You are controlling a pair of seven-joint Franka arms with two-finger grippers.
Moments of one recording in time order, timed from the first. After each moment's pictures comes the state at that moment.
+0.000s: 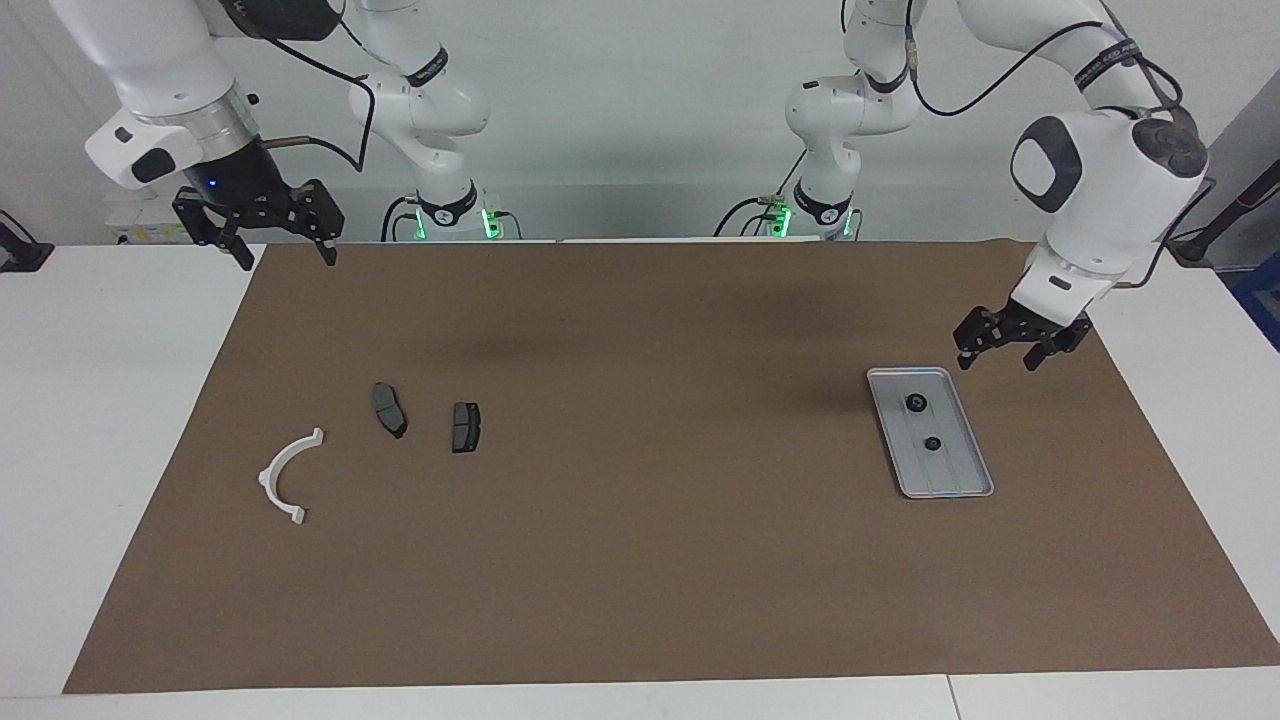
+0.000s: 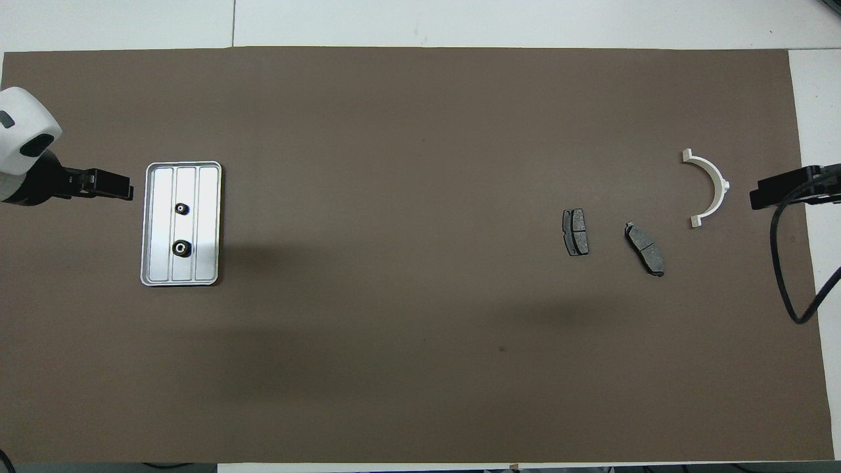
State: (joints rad) left arm 0.01 0.07 0.01 -1.77 -0.02 1.88 0.14; right arm -0.09 -0.02 0.05 -1.54 0.01 1.52 -0.09
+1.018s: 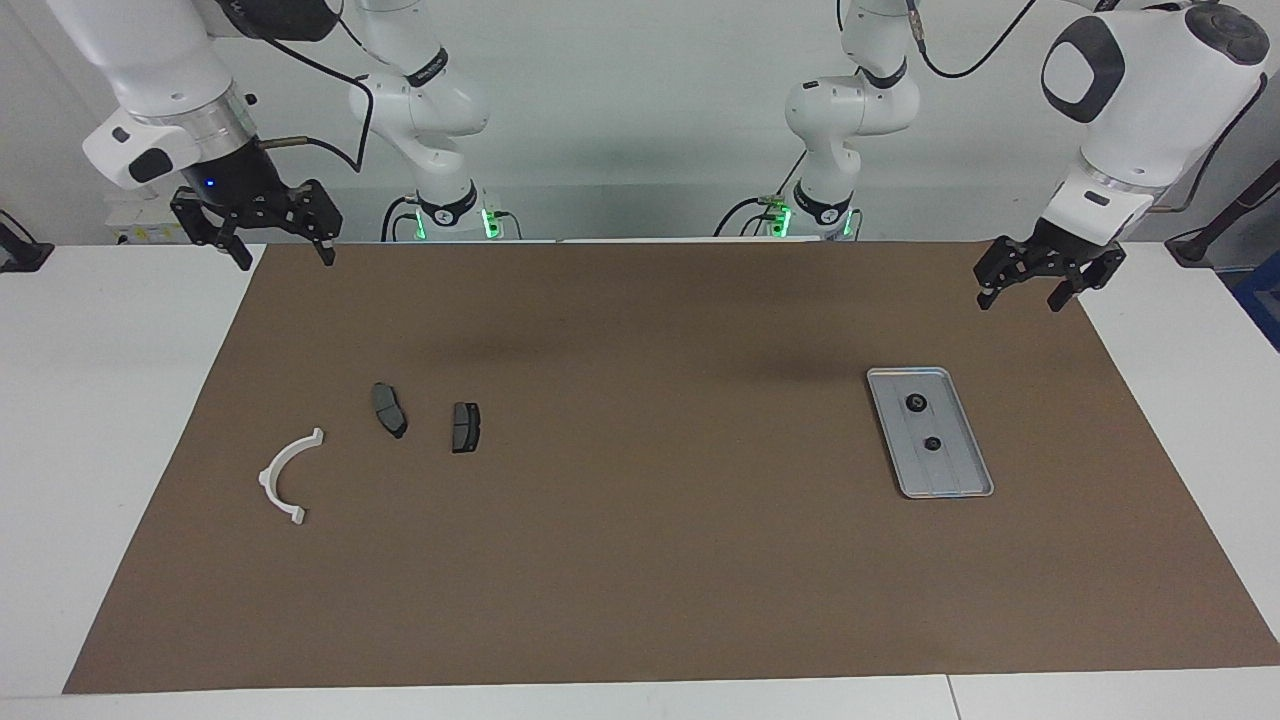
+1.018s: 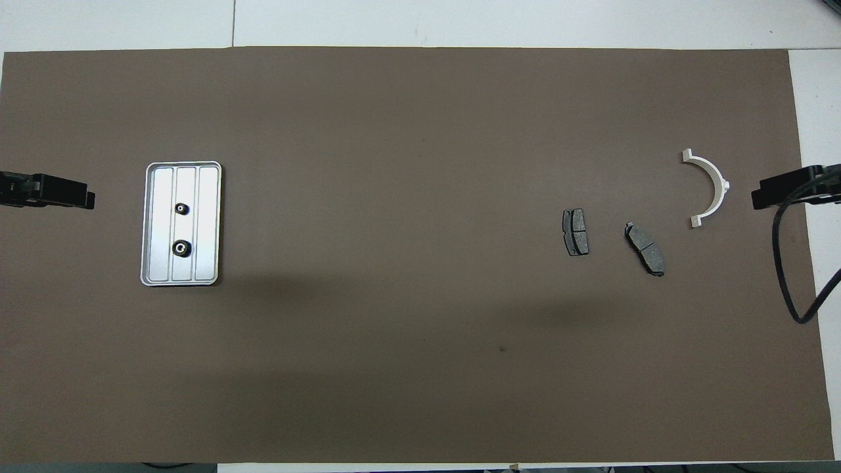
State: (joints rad) left arm 0.01 -0.02 0.02 -1.70 -0.02 1.74 0.14; right arm -0.09 -0.02 0.04 -1.54 0.01 1.52 -0.09
